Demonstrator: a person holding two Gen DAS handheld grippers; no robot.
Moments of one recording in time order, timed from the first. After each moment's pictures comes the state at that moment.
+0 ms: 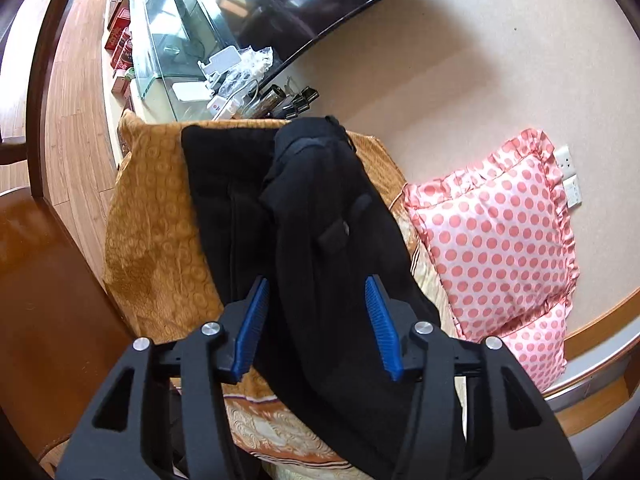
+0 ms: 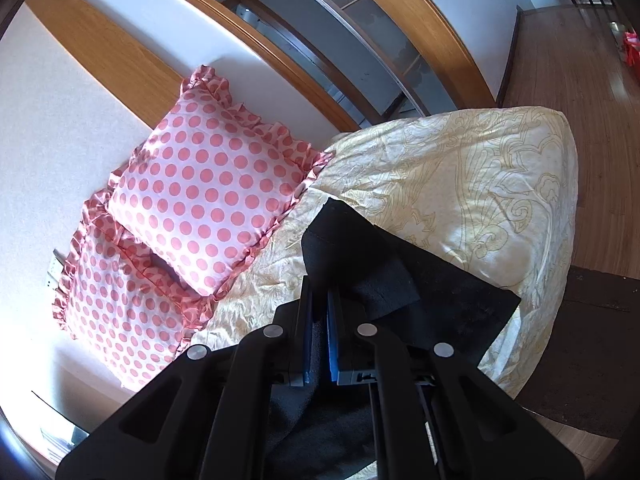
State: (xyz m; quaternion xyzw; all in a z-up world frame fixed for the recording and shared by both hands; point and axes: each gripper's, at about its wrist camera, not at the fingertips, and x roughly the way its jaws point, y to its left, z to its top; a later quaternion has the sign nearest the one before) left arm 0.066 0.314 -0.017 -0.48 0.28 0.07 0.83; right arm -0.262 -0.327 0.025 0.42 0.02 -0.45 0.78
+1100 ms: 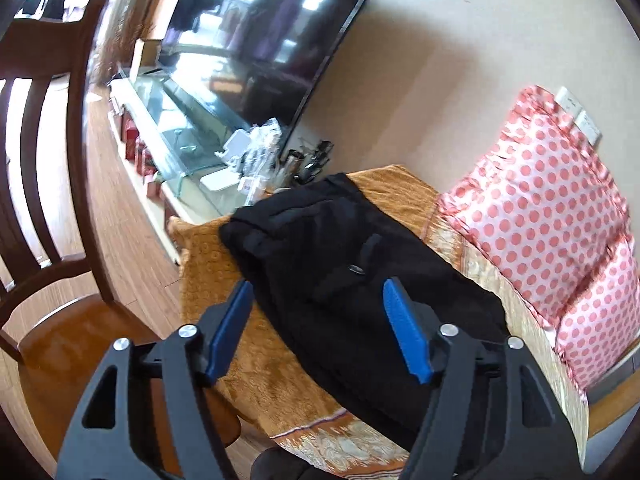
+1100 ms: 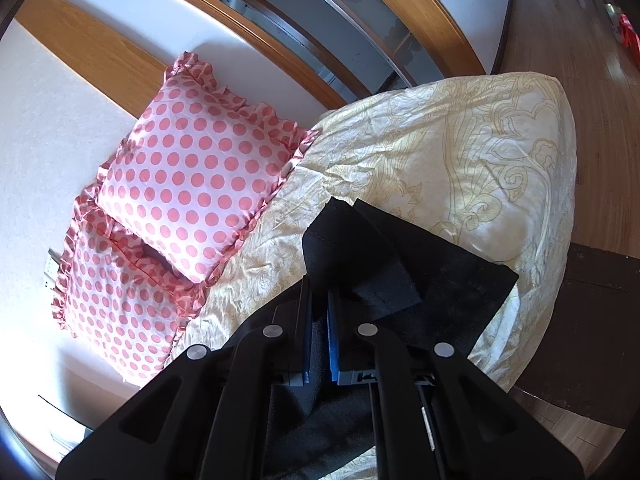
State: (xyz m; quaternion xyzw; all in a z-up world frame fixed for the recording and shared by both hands) left arm 0.040 0.279 0.023 -0.28 0.27 0.15 0.91; right arm -0.263 -0.336 0.004 0.46 0.04 -0.44 0.77
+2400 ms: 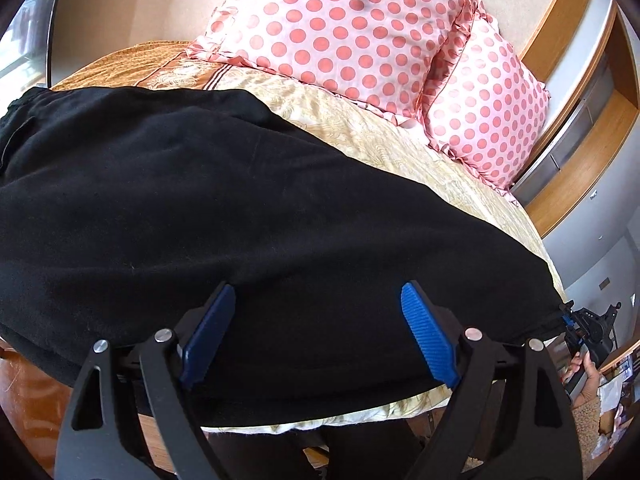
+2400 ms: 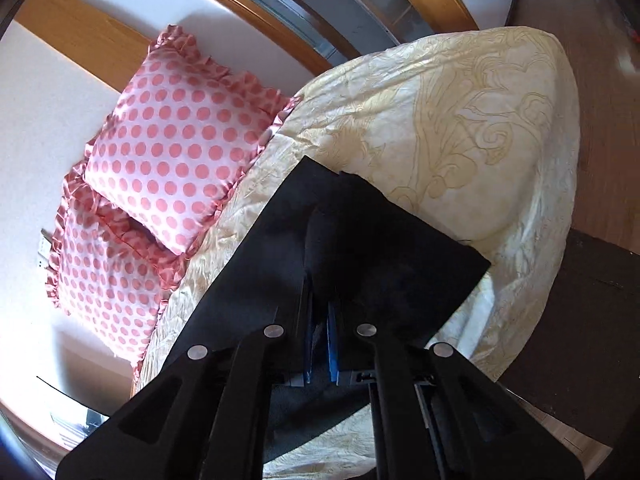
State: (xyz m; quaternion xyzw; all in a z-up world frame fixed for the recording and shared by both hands) left arm 0.106 0.067 -0.020 -0.14 0.41 -0.17 0.88; right arm -0.278 -0.343 -0.032 0.48 0.08 -0.42 0.77
